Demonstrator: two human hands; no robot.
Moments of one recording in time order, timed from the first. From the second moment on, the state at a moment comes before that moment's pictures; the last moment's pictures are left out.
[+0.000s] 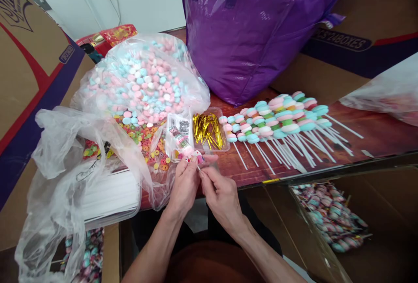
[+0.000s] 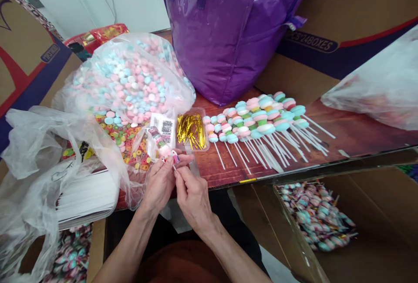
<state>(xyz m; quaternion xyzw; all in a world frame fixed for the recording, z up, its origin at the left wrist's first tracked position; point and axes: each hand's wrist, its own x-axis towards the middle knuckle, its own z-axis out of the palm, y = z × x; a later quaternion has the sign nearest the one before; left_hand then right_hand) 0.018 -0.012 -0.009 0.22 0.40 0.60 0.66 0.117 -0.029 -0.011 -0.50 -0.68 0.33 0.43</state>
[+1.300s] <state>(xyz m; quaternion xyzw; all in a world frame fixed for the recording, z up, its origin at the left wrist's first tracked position) -0.015 -0.015 0.018 0.20 0.36 0.68 0.61 0.119 0.012 0.024 -0.42 -0.74 0.44 0.28</state>
